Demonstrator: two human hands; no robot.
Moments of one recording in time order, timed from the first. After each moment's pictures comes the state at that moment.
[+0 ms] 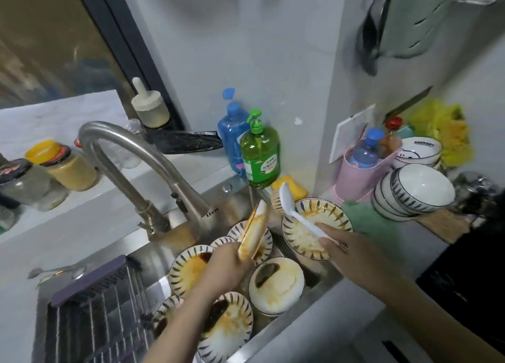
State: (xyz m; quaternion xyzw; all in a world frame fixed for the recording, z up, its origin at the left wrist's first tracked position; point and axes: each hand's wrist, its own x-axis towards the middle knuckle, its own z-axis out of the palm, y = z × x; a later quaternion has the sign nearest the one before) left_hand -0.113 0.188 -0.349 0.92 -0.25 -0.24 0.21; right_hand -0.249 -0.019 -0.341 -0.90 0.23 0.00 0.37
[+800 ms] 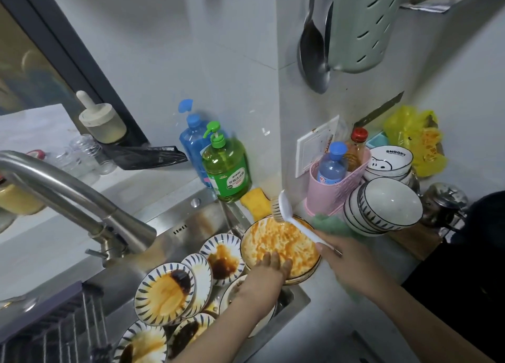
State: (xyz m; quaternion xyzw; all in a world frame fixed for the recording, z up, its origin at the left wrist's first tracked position) left_hand -0.153 0.038 -0.401 0.81 -0.51 -0.25 -0.15; right_hand -0.258 -0.113 -0.366 -0.85 0.29 -0.01 0.44
